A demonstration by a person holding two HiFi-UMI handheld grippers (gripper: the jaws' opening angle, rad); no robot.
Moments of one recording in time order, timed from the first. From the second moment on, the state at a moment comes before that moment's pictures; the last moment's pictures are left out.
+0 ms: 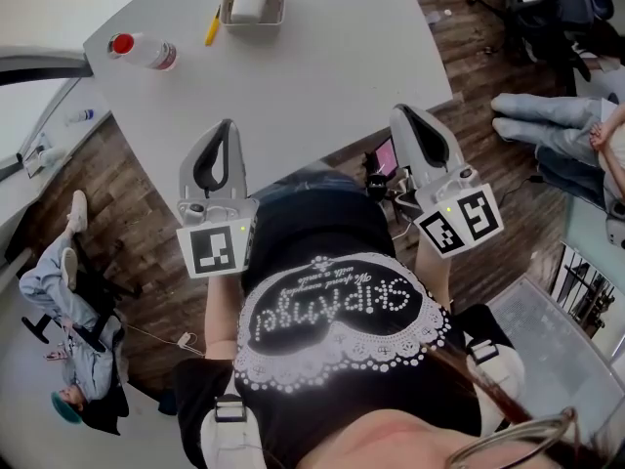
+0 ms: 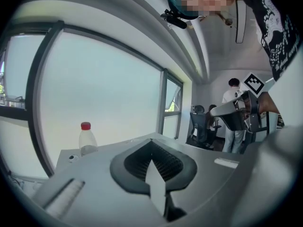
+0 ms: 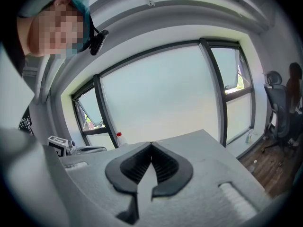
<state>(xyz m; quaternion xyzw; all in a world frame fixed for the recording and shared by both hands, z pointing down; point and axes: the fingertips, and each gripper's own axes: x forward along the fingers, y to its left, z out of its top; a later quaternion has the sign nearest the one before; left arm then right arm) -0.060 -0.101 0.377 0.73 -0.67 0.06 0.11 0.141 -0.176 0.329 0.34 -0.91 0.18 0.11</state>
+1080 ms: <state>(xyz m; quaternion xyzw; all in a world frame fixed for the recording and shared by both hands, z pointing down) -0.056 -0.096 0.392 0.72 -0.67 0.06 0.16 0.145 -0.152 0.341 0.33 -0.91 0.19 0.14</state>
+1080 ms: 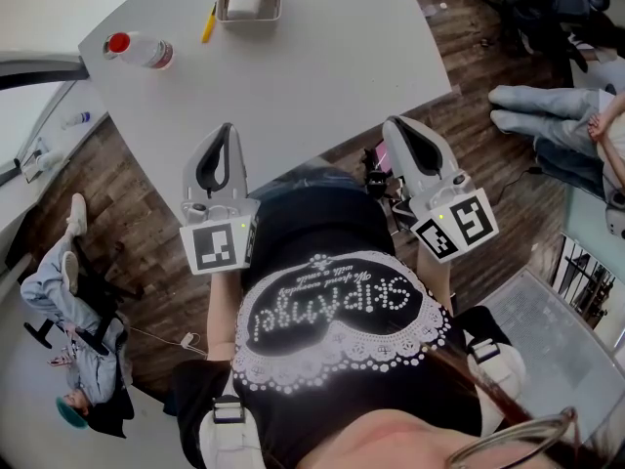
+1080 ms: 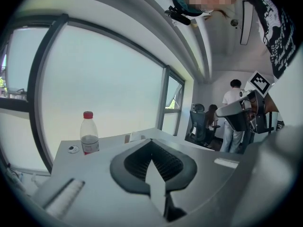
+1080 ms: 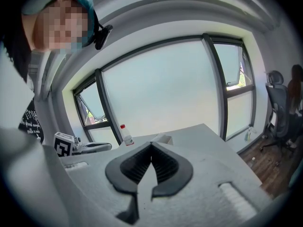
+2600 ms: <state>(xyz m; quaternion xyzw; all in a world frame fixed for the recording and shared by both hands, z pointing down) -0.057 -0.098 0.389 0.72 -0.67 0.04 0.15 0.141 -0.151 0.343 0.32 -0.91 0.19 0.15</state>
